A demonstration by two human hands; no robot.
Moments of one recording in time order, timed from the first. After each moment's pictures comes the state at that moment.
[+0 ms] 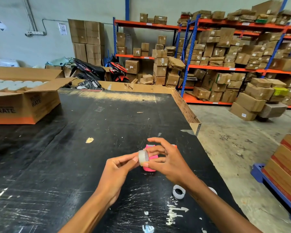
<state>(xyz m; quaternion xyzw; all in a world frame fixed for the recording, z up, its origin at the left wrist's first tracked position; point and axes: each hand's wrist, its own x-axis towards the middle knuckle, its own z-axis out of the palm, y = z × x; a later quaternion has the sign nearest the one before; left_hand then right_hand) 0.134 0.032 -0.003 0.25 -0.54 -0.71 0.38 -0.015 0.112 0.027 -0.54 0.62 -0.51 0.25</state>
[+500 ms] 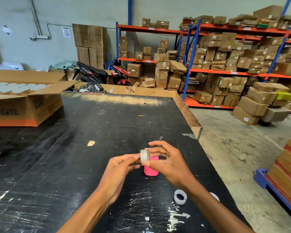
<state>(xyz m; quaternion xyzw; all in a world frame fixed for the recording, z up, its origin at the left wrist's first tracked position) 0.130 0.021 0.005 0.25 -0.56 -0.70 0.37 -0.020 0.103 0.021 -0.52 0.62 -0.55 0.23</state>
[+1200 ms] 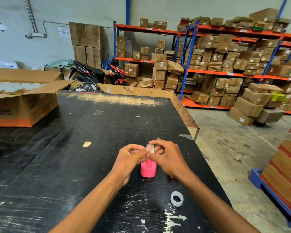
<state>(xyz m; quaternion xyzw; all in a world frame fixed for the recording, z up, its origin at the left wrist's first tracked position) 0.079 -0.003 0.006 0.31 -0.54 -0.71 0.34 -0.043 0.078 0.024 -0.52 0.71 -0.46 0.13</state>
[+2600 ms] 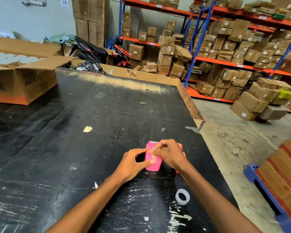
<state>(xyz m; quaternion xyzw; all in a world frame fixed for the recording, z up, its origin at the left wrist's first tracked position) 0.069 -0.043 -0.082 0.31 -0.79 -0.48 0.24 -0.081 0.030 -0.036 -0.47 0.74 -0.42 0.23</state>
